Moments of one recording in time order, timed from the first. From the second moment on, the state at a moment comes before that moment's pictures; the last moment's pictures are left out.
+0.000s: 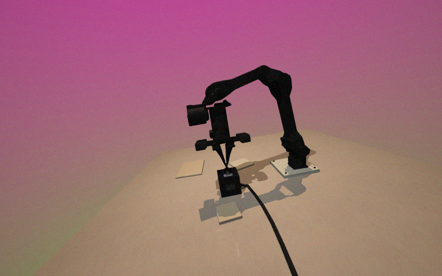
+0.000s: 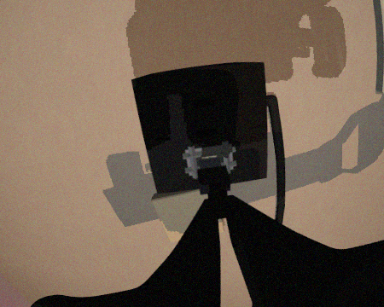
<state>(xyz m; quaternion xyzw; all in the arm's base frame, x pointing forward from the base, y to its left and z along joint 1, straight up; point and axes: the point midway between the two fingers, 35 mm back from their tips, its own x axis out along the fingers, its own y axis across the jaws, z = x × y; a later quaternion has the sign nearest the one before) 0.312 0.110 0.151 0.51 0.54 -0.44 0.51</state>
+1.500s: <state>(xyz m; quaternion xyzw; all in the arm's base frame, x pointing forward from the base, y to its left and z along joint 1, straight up) 0.312 0.110 0.145 0.51 0.54 -0.44 0.51</state>
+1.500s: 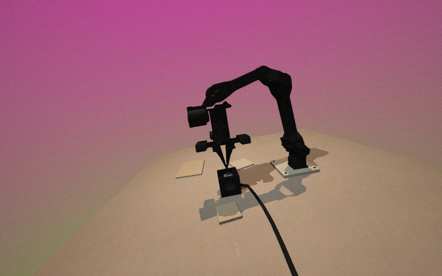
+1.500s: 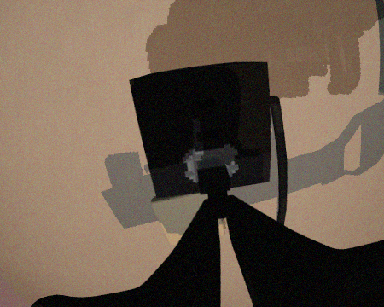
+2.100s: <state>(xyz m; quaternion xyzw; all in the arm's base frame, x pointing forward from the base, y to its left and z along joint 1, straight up) 0.313 0.110 0.143 0.51 0.54 -0.44 0.51</state>
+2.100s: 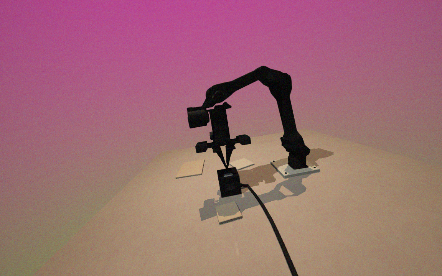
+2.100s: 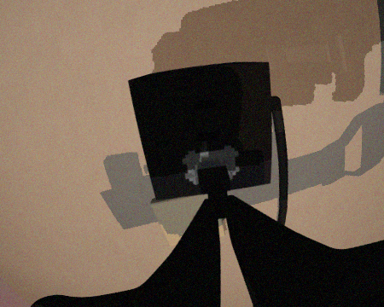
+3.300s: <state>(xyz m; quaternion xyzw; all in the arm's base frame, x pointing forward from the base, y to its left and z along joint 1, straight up) 0.313 0.110 0.139 0.51 0.54 -0.44 0.51</state>
